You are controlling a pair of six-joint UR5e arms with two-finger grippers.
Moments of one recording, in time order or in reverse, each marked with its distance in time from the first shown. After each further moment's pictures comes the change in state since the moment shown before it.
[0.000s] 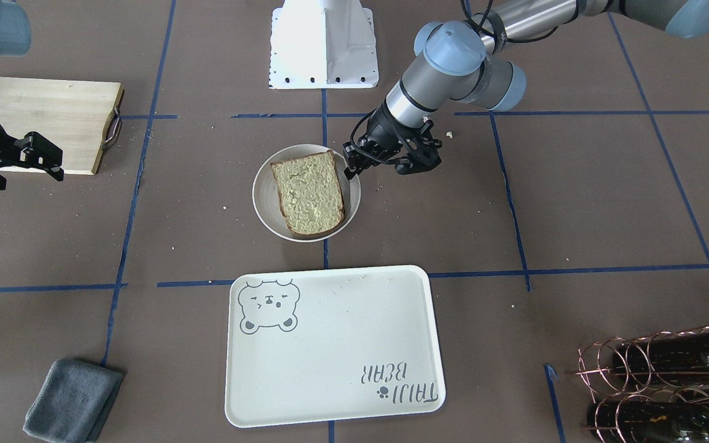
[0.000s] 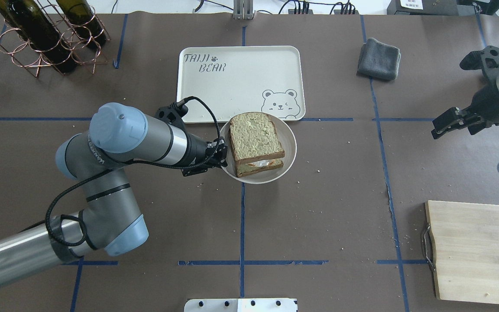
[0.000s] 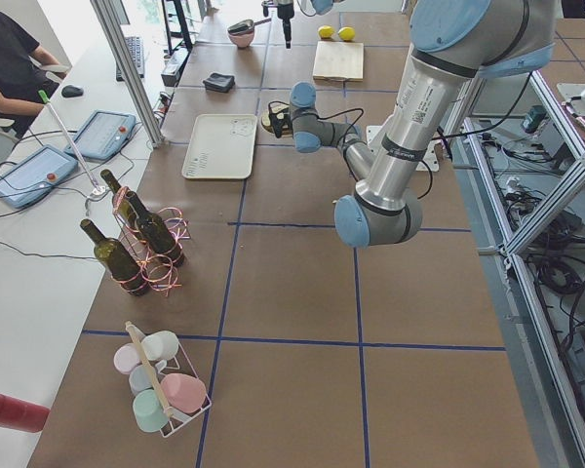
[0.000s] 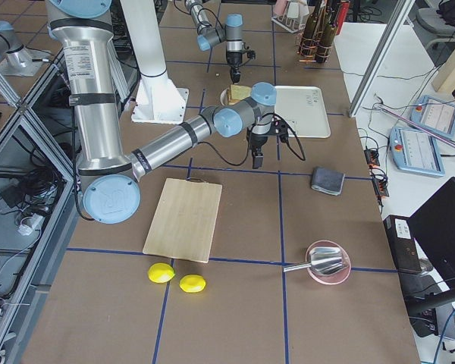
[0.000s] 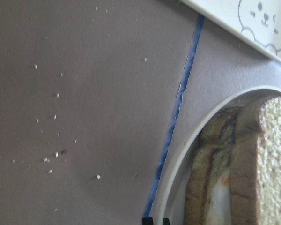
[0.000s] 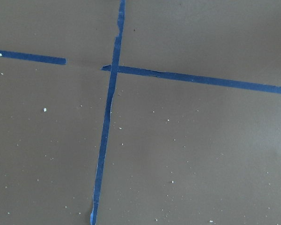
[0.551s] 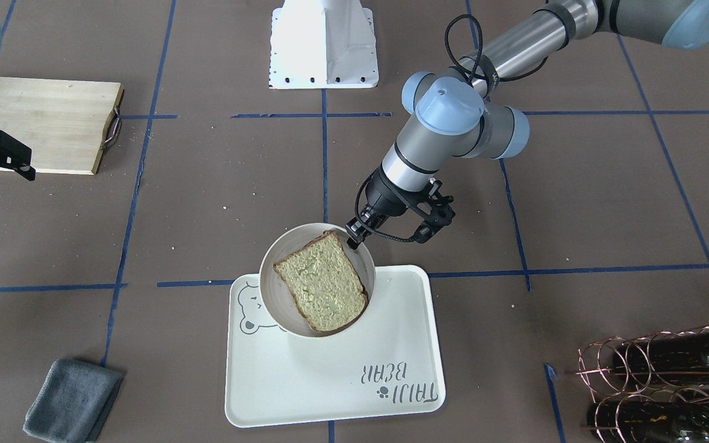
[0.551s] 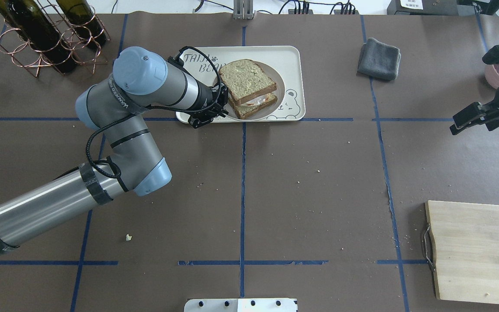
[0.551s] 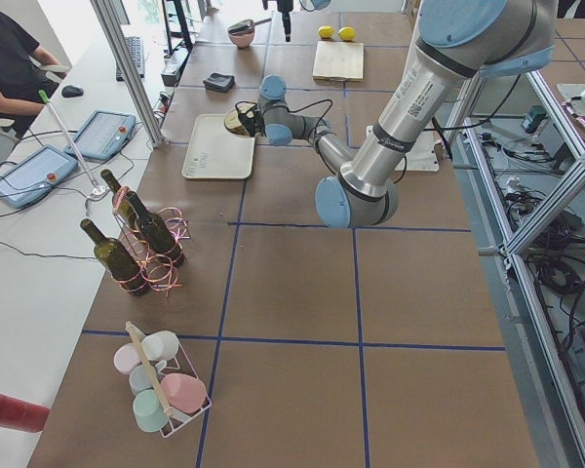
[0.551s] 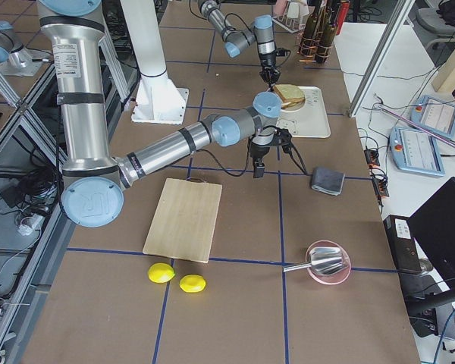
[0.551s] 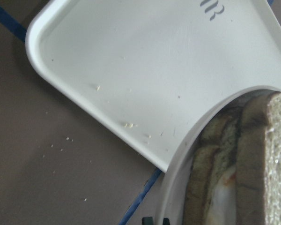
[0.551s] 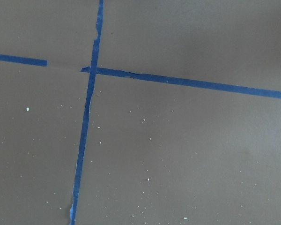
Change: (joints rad) left arm -0.119 -0.177 0.281 -0.025 0.041 -0.203; right arm 0.067 -0.024 -0.021 0.000 0.034 -0.083
